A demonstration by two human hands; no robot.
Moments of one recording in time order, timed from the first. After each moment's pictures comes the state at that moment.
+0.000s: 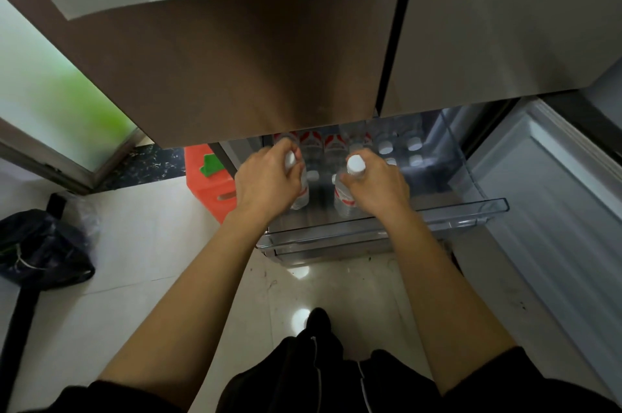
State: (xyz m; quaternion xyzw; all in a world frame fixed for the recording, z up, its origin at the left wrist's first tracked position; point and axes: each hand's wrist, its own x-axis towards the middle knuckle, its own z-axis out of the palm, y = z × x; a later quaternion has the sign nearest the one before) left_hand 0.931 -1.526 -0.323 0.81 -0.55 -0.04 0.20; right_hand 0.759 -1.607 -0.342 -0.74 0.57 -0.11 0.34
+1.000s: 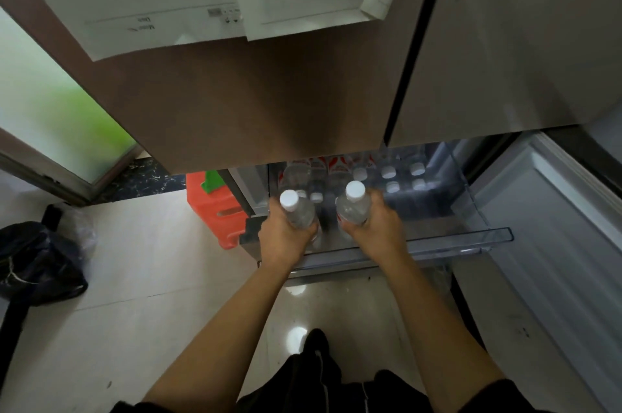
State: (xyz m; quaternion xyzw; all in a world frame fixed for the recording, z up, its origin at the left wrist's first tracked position) left_hand 0.908 -1.512 -0.385 0.85 -0.32 -0.23 0.34; right_hand 0.760 -1.596 -0.390 -0.70 0.59 -0.14 0.38
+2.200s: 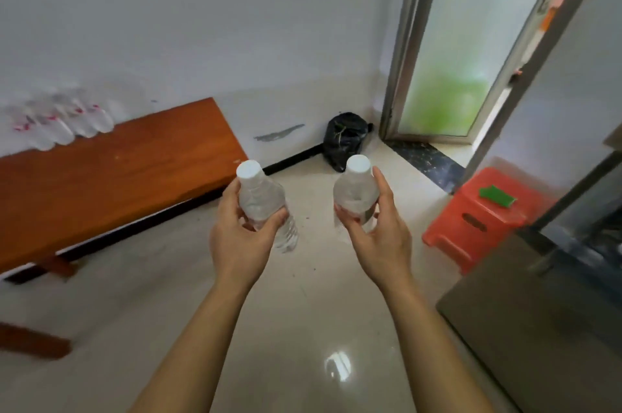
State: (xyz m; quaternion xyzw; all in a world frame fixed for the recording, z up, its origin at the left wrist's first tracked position) left_hand 0.761 -0.905 -0.266 0.81 0.11 0.21 0.53; right_hand 0.779 -1.109 -0.288 -0.86 -0.02 -0.16 0.48
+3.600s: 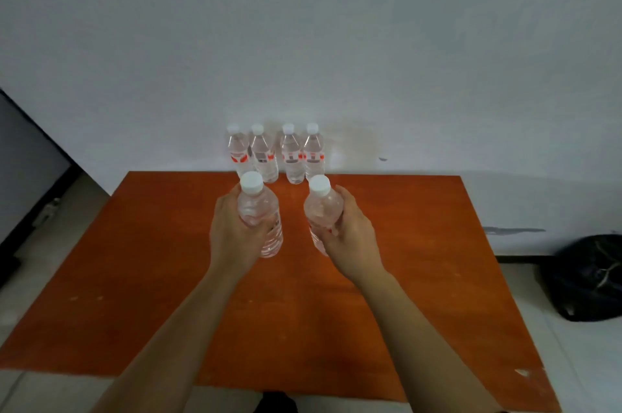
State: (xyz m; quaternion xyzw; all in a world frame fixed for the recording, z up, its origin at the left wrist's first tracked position) left_hand 1.096 -0.168 -0.305 0.80 0.36 0.30 0.39; right_hand 1.219 -0.320 -0.337 -0.82 -0.33 0.07 0.46
